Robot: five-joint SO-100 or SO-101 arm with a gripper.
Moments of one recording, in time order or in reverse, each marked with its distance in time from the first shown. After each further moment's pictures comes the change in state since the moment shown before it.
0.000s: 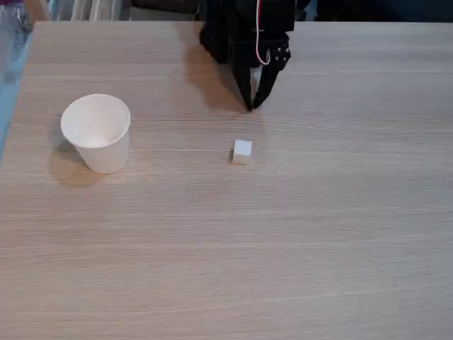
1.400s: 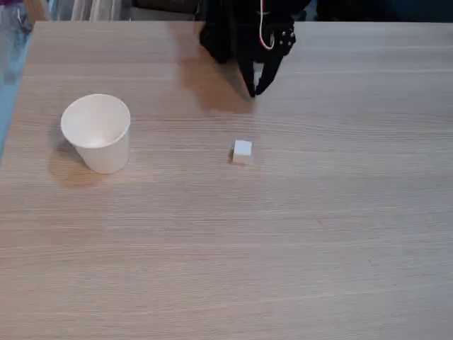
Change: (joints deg) arm -0.7 -14.6 -15.4 2.3 2.5
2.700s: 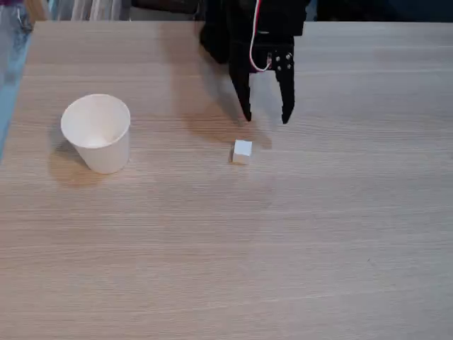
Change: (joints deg) arm 6.9 -32.7 -13.4 -22.0 7.9
